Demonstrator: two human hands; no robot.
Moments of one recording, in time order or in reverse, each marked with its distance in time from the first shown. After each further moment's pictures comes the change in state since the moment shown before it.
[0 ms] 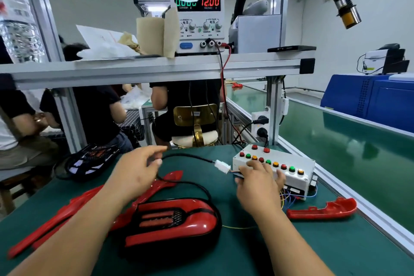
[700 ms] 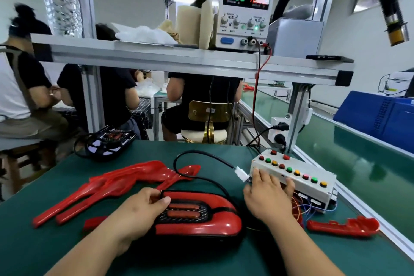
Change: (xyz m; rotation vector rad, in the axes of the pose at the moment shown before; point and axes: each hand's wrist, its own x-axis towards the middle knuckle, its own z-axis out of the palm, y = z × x) left_hand -0.079 -0.046 0.014 -0.523 -0.278 -0.572; right_hand 0.004 -0.016 0.029 -0.193 -0.220 0.014
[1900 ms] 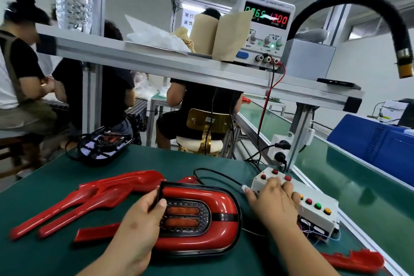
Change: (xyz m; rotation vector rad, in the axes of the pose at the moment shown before) left_hand 0.023 -0.007 0.026 -0.708 0.063 0.043; right_hand 0.044 0.005 0.000 -0.061 0.146 0.123
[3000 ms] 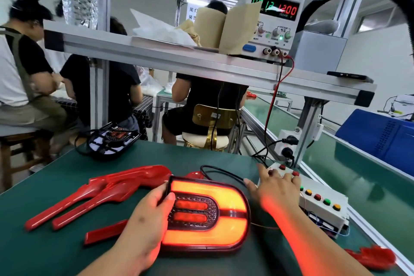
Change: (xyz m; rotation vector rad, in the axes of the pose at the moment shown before) left_hand 0.003 -0.001 0.001 -0.087 -0.092 -0.026; right_hand 0.016 -0.011 -0.002 -0.298 -0.055 -0.160
